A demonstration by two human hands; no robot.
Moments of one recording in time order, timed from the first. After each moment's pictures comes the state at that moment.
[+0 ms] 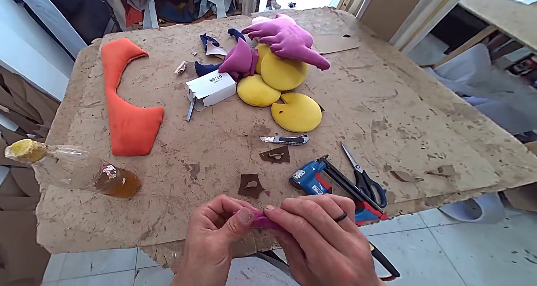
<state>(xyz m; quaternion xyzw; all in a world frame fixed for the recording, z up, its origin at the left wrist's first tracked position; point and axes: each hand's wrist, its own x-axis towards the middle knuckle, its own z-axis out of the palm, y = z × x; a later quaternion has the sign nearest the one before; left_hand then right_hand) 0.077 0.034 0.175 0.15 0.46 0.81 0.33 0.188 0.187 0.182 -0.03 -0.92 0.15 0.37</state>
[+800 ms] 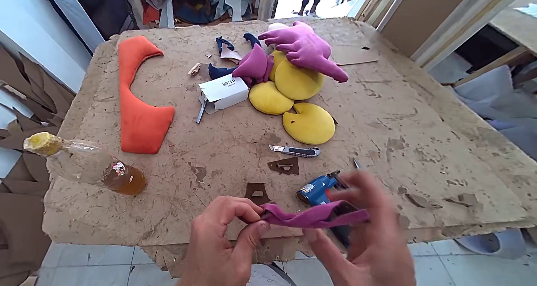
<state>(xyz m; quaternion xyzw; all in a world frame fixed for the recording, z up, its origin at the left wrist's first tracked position) 0.063 0.039 0.177 0.37 0.69 0.63 0.07 0.198 0.210 0.194 -0.18 -0.84 0.43 0.29</state>
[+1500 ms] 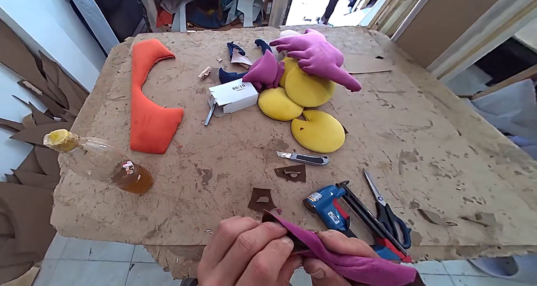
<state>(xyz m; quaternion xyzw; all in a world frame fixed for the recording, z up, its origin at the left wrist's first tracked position) 0.083 0.039 0.185 0.45 0.71 0.49 -0.23 0.181 0.180 0.169 -0.01 -0.58 0.72 0.37</state>
